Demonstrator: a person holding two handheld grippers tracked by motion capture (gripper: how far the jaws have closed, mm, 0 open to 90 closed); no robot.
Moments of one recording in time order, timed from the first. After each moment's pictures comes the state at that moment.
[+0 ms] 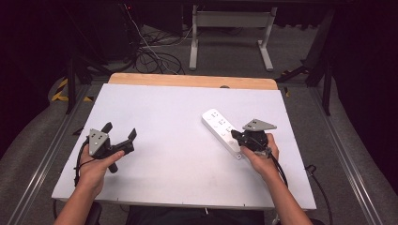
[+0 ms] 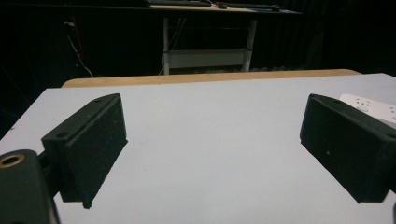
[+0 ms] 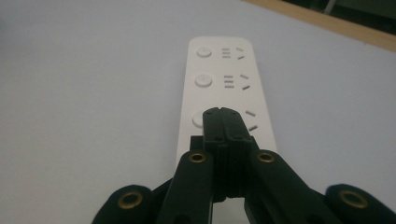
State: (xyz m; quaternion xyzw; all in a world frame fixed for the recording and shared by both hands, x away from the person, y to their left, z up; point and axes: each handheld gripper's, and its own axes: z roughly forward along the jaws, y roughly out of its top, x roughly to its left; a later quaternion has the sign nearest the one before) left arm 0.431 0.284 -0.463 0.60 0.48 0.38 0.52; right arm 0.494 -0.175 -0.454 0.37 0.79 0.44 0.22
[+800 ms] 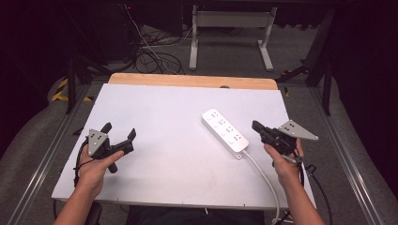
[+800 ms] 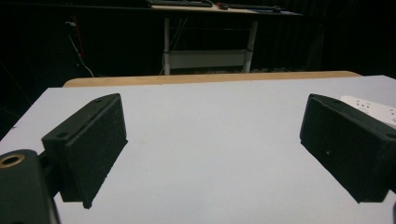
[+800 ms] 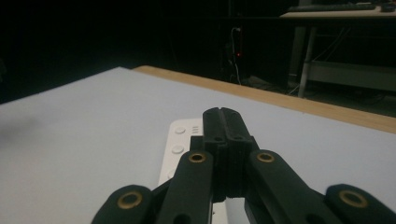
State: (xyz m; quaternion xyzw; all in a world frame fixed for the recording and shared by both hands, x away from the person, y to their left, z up) left arm 0.430 0.285 -0.463 0.60 0.48 0.38 0.52; right arm 0.467 -0.240 -0.429 0.36 0.68 0.58 0.27
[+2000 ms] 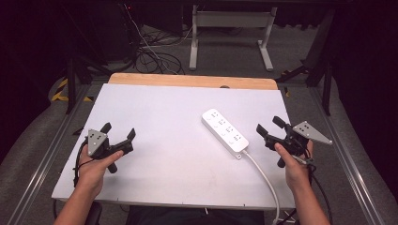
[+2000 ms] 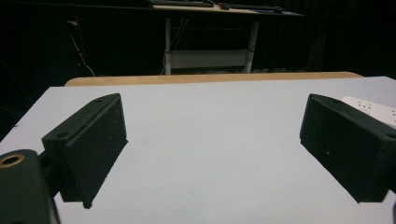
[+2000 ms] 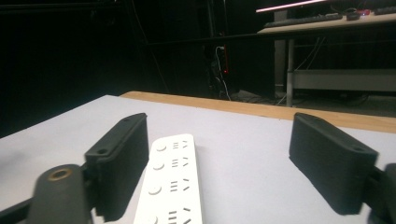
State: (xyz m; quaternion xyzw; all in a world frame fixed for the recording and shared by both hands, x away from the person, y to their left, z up) left arm 0.430 0.286 -0.463 0.60 0.48 0.38 0.52; right arm 0.466 -0.264 -0.432 0.39 0.63 0.61 0.28
